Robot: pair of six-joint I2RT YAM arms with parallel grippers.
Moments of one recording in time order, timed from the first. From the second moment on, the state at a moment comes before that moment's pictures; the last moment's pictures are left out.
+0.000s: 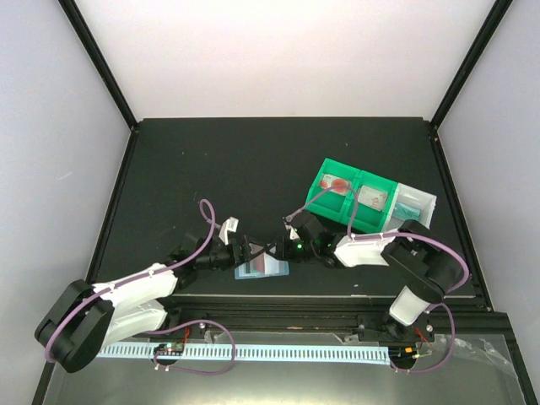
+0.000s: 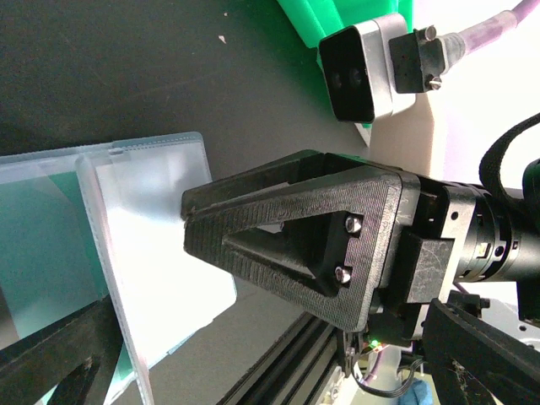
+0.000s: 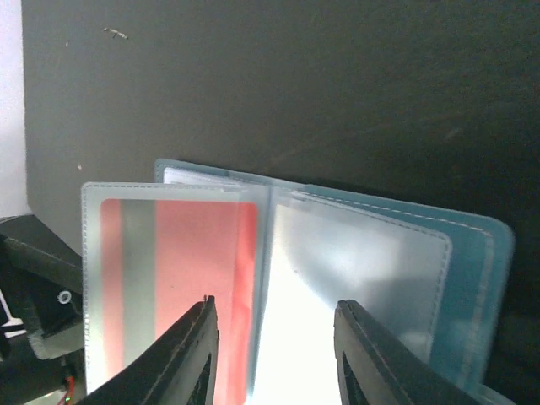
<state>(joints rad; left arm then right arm) -0.60 1.05 0.22 0.31 0.55 -1.03 0.87 1.65 0.64 0.24 -0.33 0.93</state>
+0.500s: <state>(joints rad) -0.63 1.16 0.31 0.33 0.57 -1.03 0.87 1.46 0.52 0.15 -0.15 0.87</state>
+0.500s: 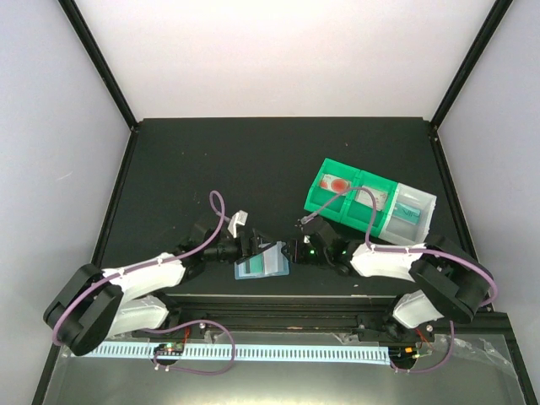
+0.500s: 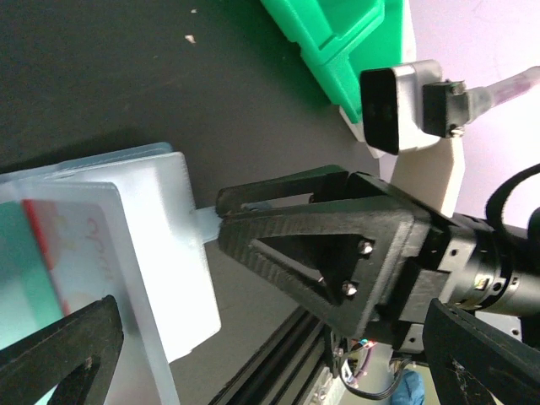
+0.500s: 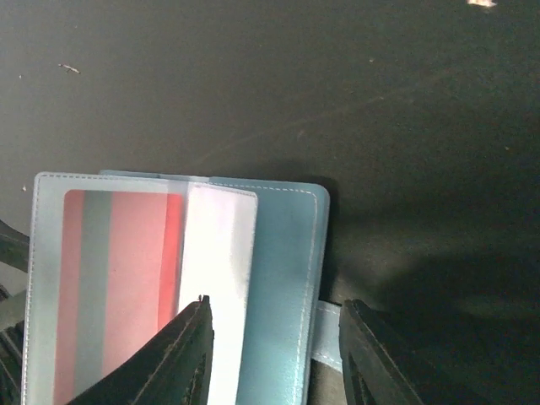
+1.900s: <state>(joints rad) -0.64 1.15 0.32 0.13 0.38 -0.90 0.90 1.50 0.59 0.13 -0.25 0.82</state>
